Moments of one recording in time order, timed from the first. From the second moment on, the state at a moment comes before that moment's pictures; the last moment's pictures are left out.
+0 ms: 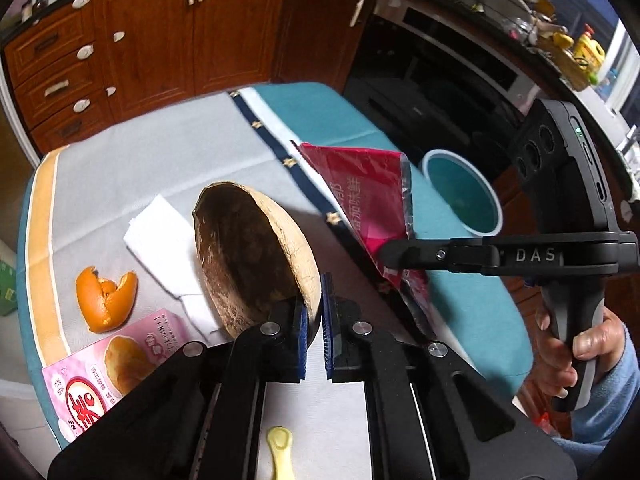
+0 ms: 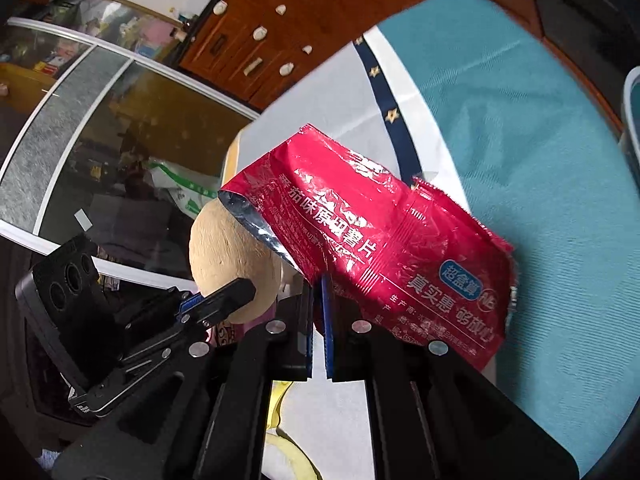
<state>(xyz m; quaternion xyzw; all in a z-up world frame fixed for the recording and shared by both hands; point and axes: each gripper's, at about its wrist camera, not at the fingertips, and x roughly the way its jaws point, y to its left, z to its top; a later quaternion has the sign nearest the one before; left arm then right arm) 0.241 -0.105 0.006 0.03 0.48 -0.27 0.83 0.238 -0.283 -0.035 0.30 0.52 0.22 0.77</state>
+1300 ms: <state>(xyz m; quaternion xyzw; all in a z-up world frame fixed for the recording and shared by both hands) 0.259 -0.487 -0.026 0.16 0.48 -0.48 0.72 0.196 -0.633 -0.017 0.32 0.40 -0.06 0.86</state>
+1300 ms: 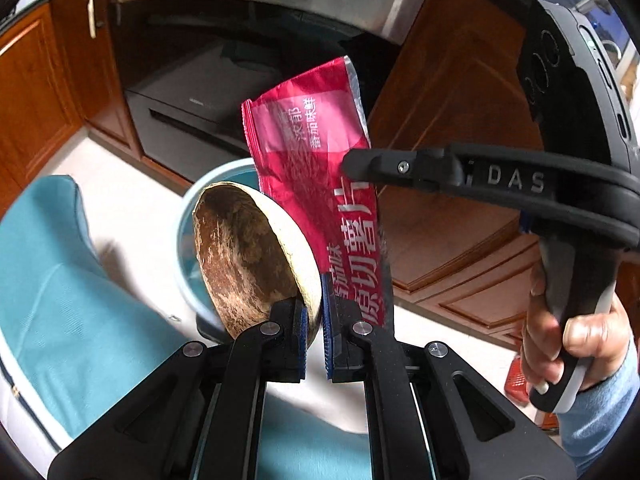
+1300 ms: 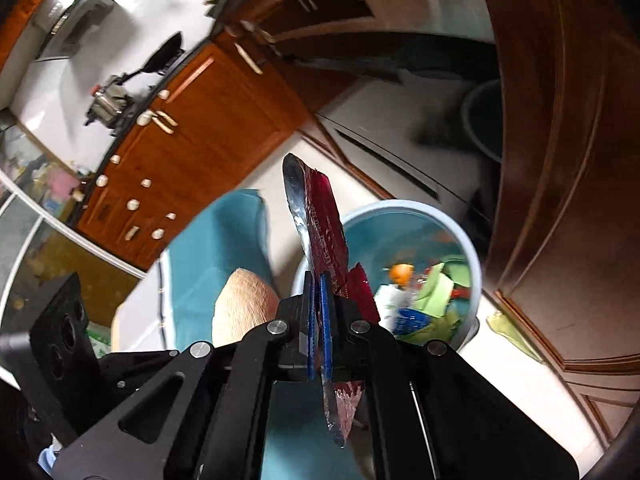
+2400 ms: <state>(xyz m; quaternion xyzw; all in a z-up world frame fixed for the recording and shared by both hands) 0.277 -0.482 -0.048 0.17 0.50 -0.42 0.74 0.199 -0.609 -0.049 0.29 0.48 -0.10 0.82</state>
